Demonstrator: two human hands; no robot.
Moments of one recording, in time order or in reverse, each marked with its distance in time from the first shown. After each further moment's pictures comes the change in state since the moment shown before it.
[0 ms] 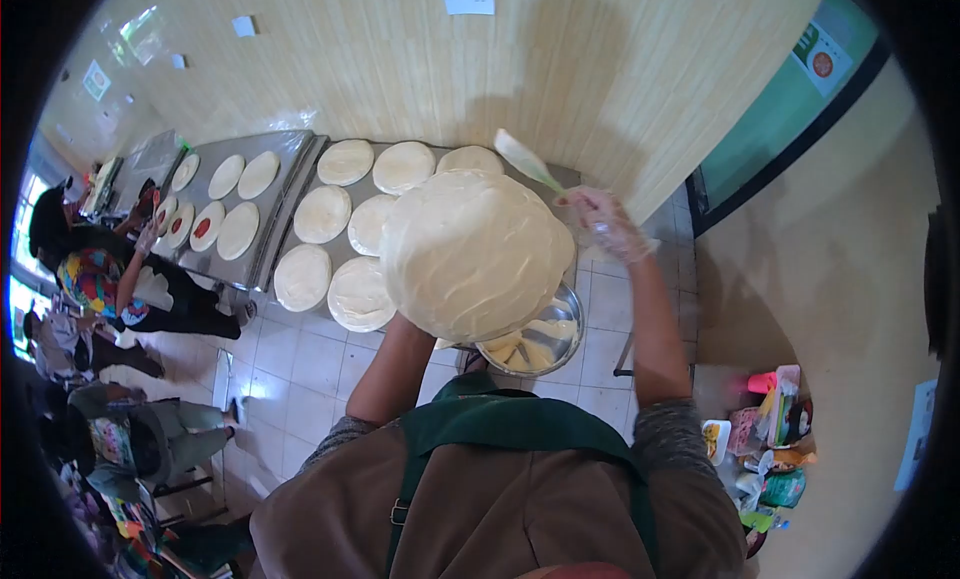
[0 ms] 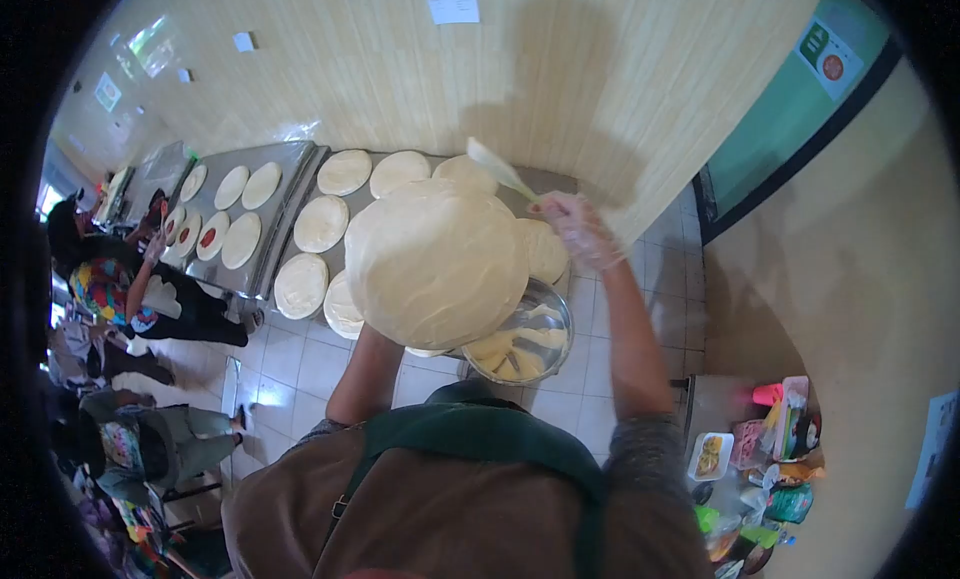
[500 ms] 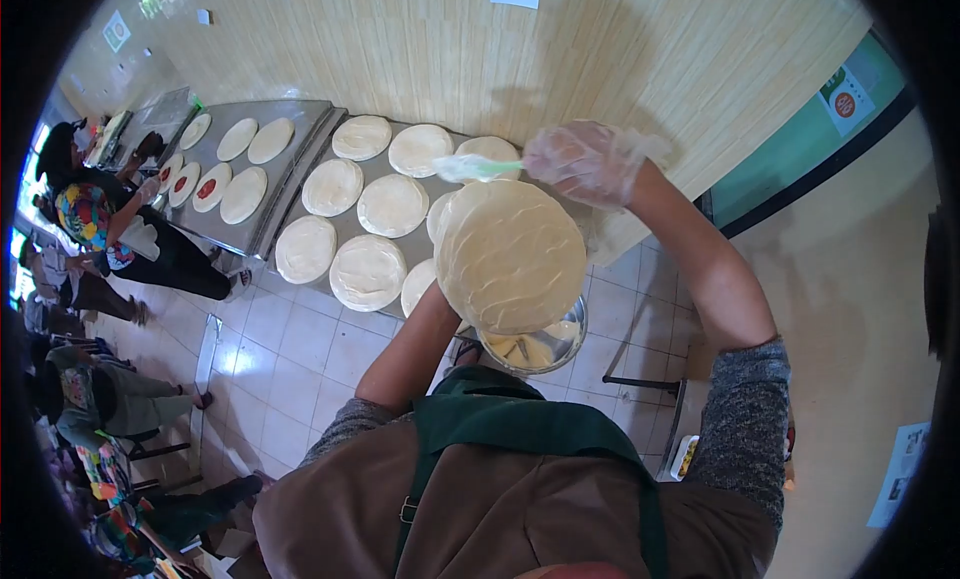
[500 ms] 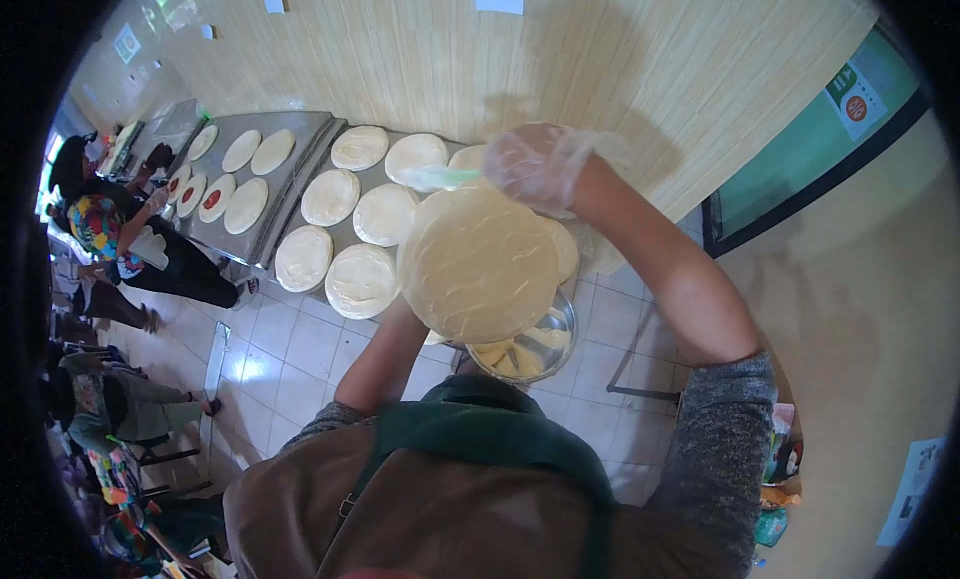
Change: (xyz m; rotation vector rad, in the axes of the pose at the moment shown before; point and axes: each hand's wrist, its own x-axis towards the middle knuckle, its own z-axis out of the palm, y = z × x) left_hand 0.008 -0.015 0.034 -0.126 -0.035 -0.164; right_hand 0.057 -0.153 0.032 -0.998 -0.410 -0.560
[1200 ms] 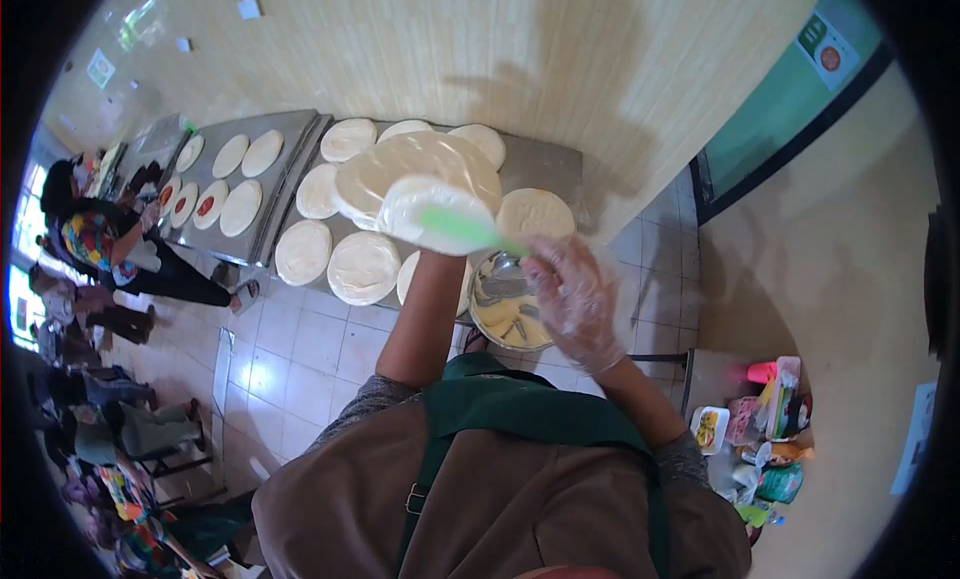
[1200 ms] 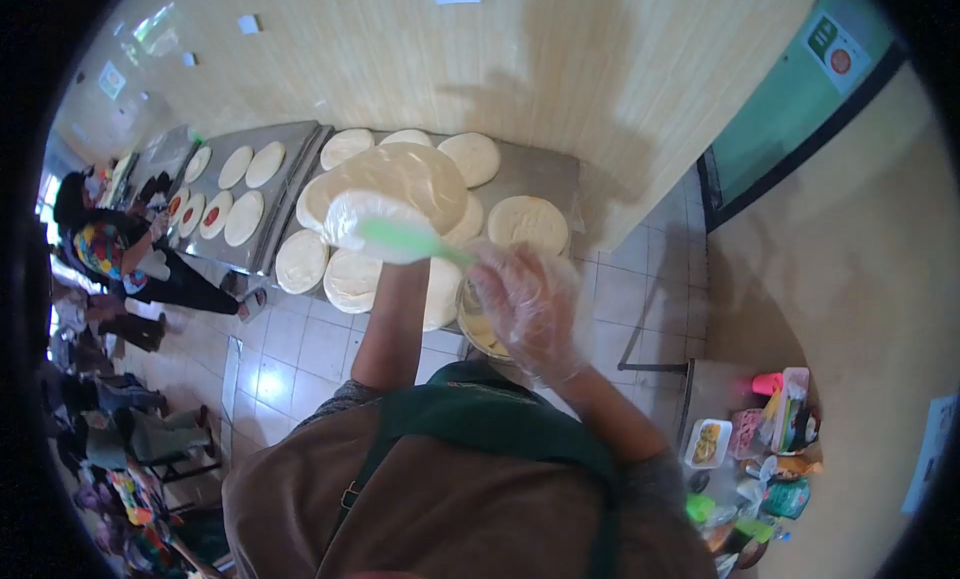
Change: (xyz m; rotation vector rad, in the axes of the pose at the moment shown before) left_hand 0.055 0.027 -0.074 0.421 0.026 0.820; right_hand -0.140 -0.141 0.066 0.344 0.847 0.370
